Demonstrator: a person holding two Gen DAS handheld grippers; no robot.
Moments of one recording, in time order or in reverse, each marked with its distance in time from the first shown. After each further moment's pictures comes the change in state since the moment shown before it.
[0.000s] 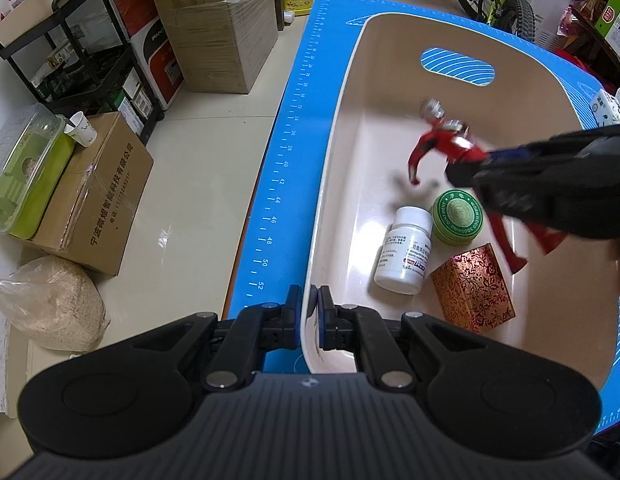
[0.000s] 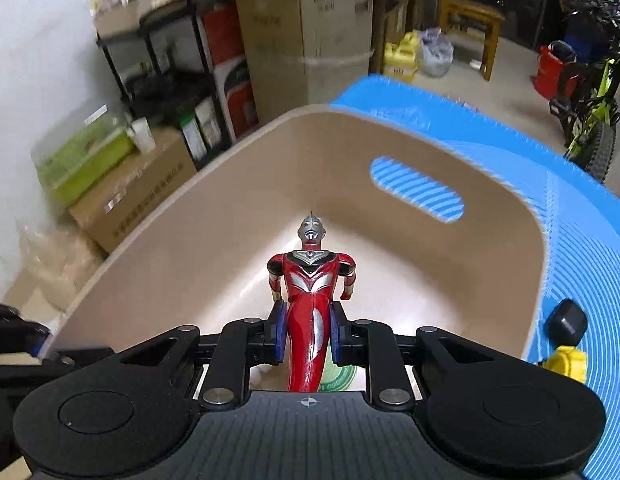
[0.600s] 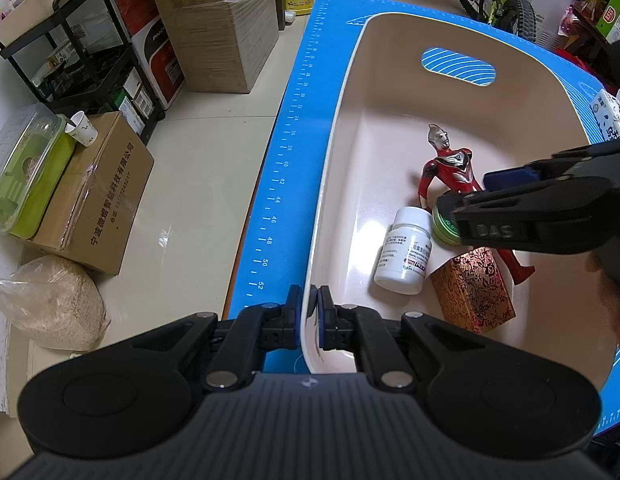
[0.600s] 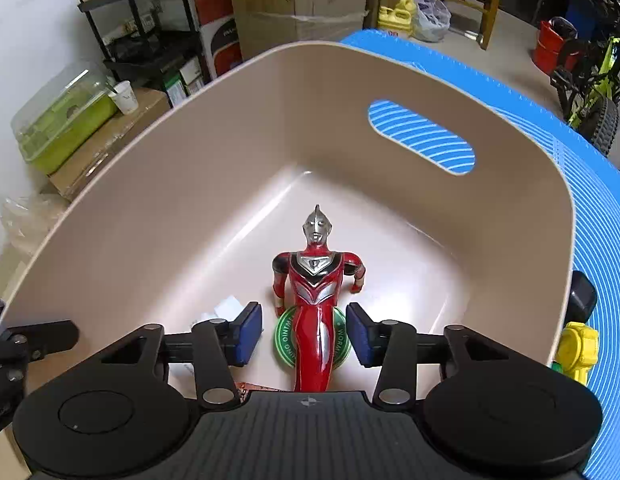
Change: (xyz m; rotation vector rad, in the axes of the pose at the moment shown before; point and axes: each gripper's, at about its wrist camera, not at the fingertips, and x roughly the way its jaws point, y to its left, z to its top) left arm 0.001 0.000 0.000 -0.003 0.001 0.002; right arm 0.014 -0.004 -0.008 -0.001 0.076 -0.020
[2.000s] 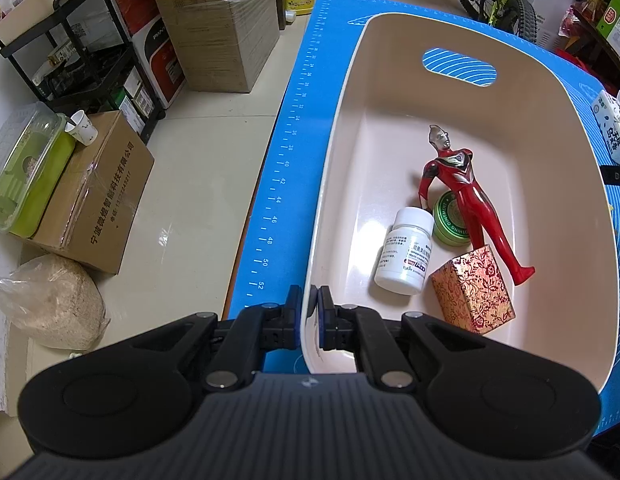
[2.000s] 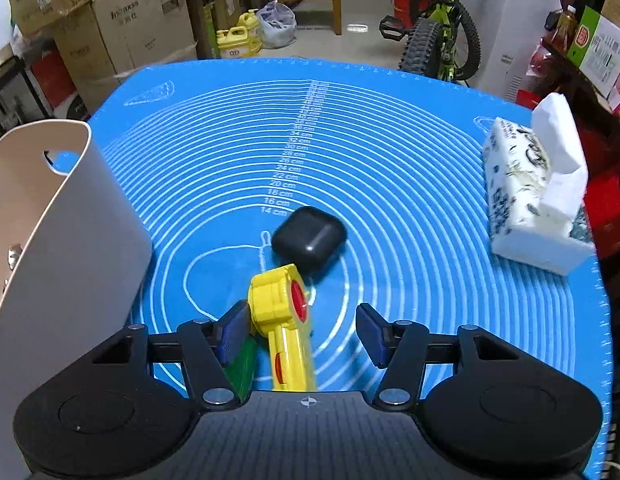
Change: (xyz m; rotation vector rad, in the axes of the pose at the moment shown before) left arm 0.000 0.001 0.000 -0.004 0.001 -0.001; right arm -0.010 -0.211 -0.064 0.329 -0.091 -0.171
